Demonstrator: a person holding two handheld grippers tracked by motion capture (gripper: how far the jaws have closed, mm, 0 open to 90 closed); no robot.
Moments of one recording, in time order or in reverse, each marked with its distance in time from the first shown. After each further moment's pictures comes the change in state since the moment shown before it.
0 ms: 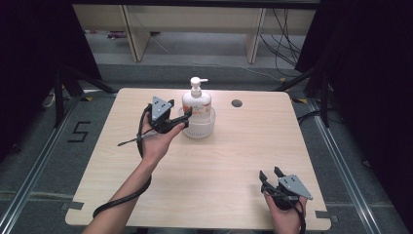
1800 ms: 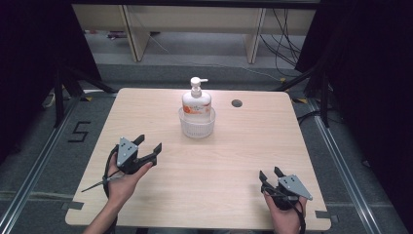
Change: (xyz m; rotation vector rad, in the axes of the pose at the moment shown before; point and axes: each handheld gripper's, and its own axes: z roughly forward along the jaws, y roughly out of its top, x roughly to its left) left arm 0.044 -0.099 -0.092 0.037 0.047 0.038; right arm 0.001 0.000 -0.001 0.021 0.000 -0.001
